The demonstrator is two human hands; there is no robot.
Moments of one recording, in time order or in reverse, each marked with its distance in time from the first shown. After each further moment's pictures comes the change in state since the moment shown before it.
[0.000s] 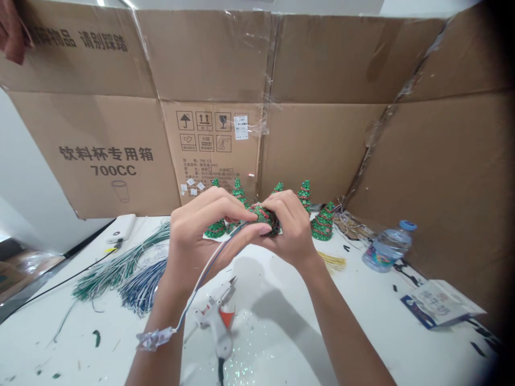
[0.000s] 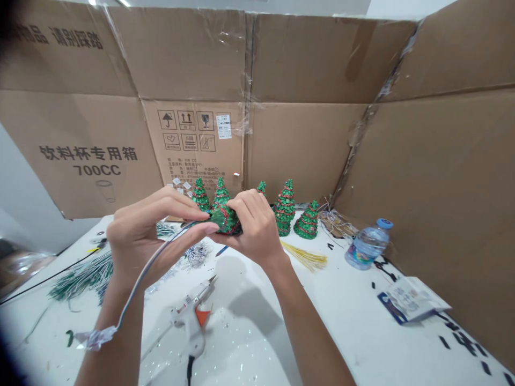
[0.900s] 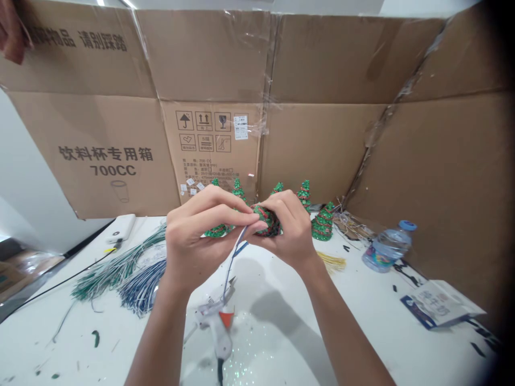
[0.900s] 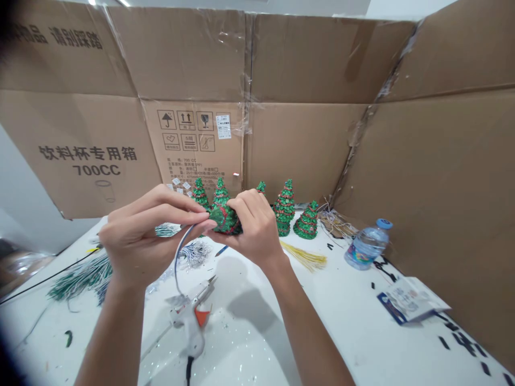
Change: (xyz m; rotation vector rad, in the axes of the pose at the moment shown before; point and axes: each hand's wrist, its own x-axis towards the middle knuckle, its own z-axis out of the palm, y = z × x) left_hand -0.002 -0.003 0.000 0.039 0.044 0.057; right_hand 0.001 -0.002 0.000 -0.008 0.013 0.026
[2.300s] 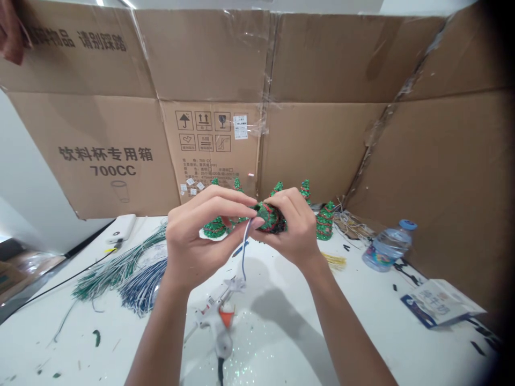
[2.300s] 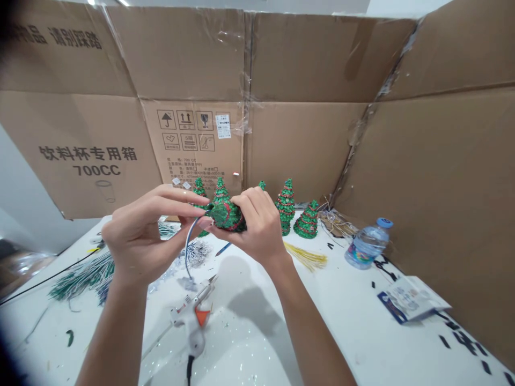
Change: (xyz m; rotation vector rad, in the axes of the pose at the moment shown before) left_hand 0.000 -0.005 0.004 -0.138 0.022 -0.006; right_hand 0.004 0.000 -0.005 -0.033 0.030 0.020
